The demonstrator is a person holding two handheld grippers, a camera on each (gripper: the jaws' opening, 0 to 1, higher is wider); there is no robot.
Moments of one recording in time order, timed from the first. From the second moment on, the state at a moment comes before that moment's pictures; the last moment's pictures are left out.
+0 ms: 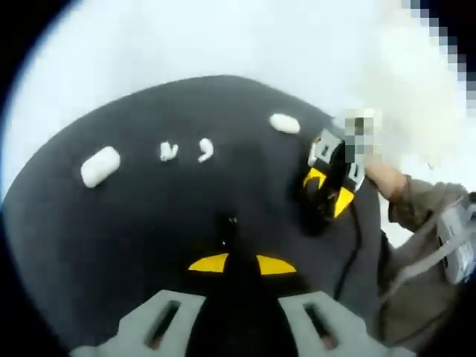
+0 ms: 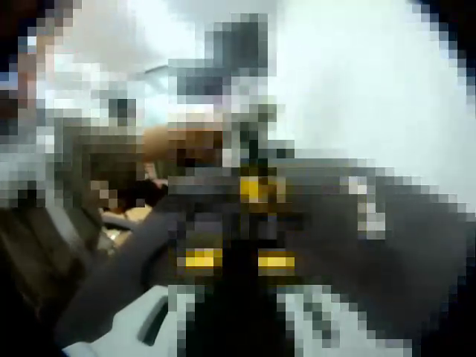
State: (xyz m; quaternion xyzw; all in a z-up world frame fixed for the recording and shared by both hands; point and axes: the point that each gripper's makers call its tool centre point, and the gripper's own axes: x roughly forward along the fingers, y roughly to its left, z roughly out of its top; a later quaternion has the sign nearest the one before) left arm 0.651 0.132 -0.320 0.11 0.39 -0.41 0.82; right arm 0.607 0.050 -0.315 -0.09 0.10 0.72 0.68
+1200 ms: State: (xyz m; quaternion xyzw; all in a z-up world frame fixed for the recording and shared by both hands) left arm 0.669 0.114 -0.329 0.13 0.40 -0.52 0.75; right arm 0.603 0.051 -0.317 -0.10 0.10 0.72 0.67
